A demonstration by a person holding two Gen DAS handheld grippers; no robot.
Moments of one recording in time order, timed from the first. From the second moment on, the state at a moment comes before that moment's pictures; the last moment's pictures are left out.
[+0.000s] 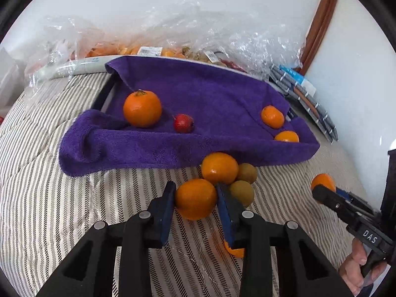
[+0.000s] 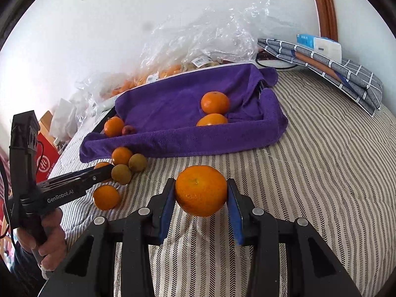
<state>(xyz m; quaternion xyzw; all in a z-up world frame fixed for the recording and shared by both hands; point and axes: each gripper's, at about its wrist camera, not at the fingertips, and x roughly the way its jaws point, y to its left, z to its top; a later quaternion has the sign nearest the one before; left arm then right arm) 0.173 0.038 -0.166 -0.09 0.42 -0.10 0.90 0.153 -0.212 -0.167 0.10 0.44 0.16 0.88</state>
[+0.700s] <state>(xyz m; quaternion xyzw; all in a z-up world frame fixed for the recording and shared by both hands) 0.152 0.075 -0.144 -0.15 0.32 -0.01 0.94 0.149 -0.215 -0.163 0.11 0.42 0.16 0.89</state>
